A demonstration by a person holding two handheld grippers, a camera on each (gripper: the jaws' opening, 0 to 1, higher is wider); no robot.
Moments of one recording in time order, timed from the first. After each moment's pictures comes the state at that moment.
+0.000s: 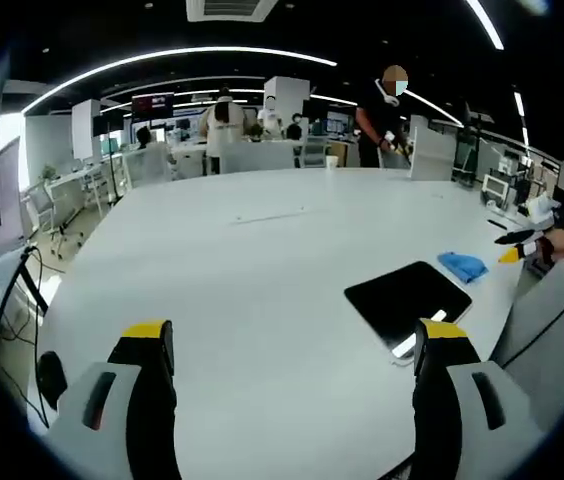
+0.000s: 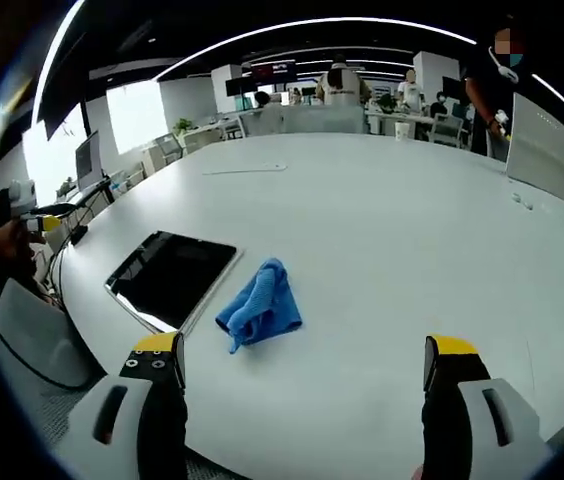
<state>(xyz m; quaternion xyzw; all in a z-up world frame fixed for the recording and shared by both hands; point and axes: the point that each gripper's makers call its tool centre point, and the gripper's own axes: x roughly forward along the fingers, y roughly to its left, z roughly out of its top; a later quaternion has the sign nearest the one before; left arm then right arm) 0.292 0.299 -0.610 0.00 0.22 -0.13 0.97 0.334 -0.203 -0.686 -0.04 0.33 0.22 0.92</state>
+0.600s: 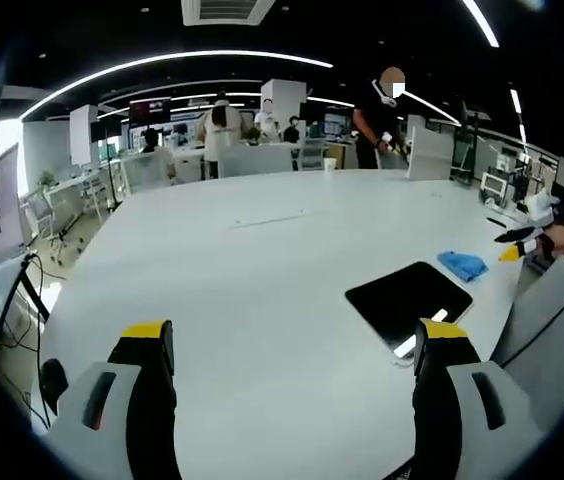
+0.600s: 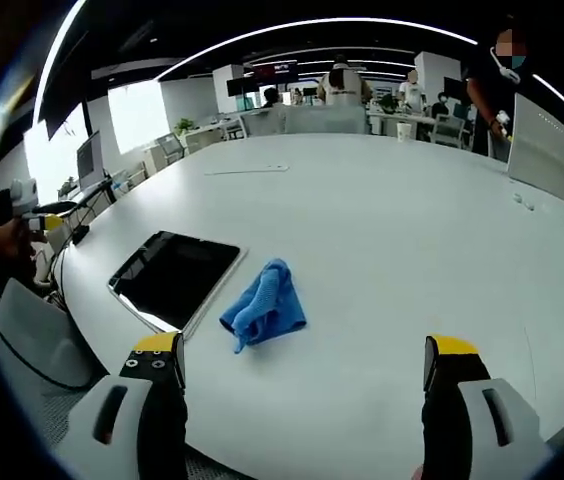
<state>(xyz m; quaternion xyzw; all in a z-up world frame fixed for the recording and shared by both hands) 0.294 0.299 -0.606 0.01 0.21 -0.14 0.97 0.332 -0.200 -0.686 -0.04 0.33 0.22 0.92</state>
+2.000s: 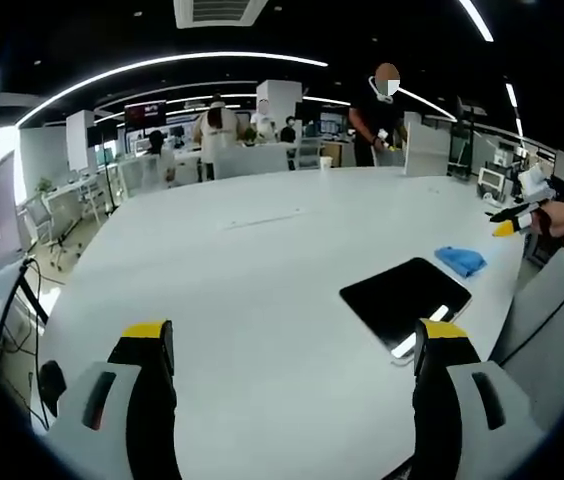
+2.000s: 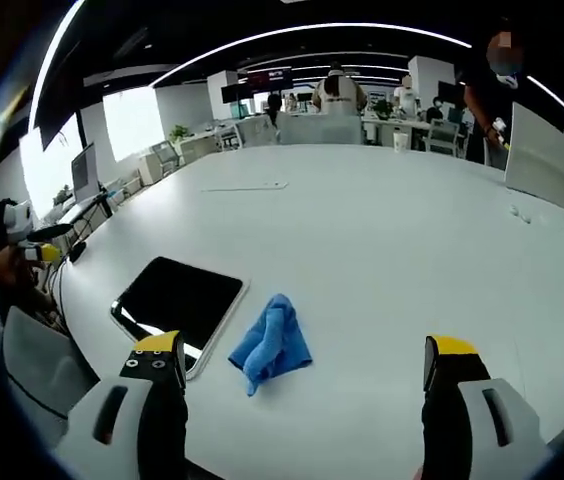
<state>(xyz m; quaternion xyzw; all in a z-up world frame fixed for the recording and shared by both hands) 0.292 0.289 -0.612 0.02 0.21 -0.14 0.97 0.358 -0.186 -0.649 -0.04 0.32 0.21 0.92</state>
